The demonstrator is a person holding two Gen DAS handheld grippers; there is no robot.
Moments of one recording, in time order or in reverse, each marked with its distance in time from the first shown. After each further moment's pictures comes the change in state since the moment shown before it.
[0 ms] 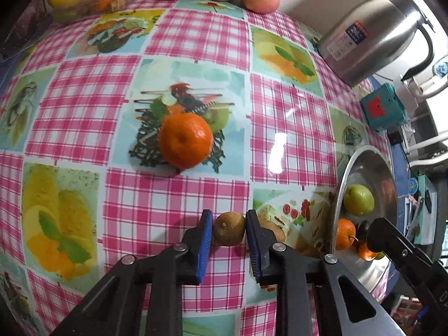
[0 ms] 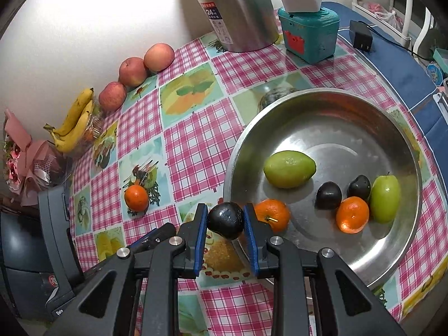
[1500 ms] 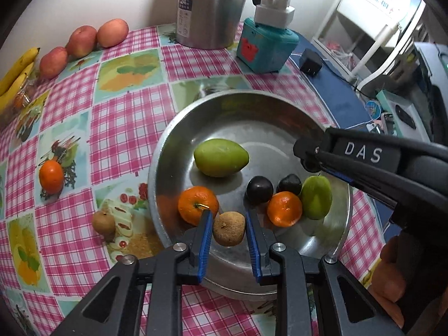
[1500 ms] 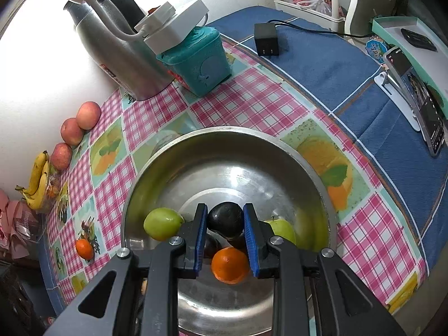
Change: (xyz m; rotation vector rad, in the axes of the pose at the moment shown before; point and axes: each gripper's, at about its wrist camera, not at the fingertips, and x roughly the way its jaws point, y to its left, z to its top) left arm -0.004 -0.162 -0.067 0.423 -0.048 -0.018; right arm -0.021 -0.118 0.032 0.189 -0.091 -0.123
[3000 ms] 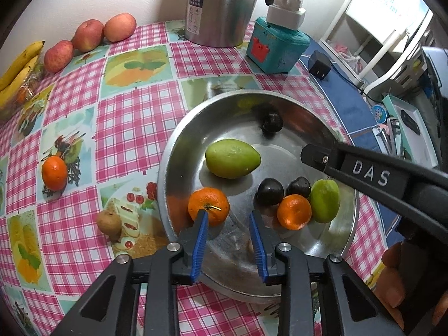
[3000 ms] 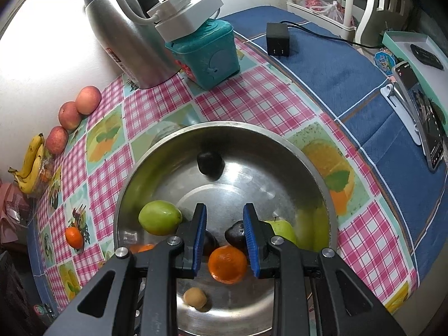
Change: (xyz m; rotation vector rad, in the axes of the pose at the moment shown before) left arm 0.001 0.012 0.003 -0.037 0.005 0.008; right arm 0.004 0.007 -0.002 -0.075 0.014 -0.033
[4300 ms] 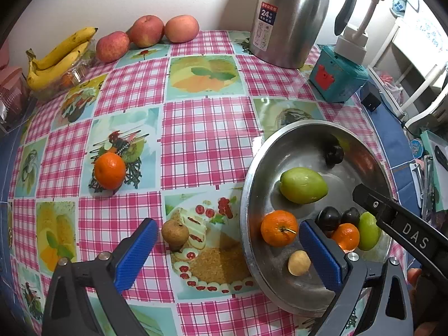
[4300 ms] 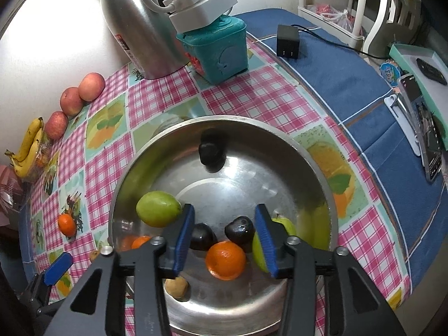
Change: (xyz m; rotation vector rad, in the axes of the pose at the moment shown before) left arm -0.012 0.050 0.009 -0.138 -0.050 0.173; right arm 0.002 0.007 -0.005 -0.063 -0.003 -0.035
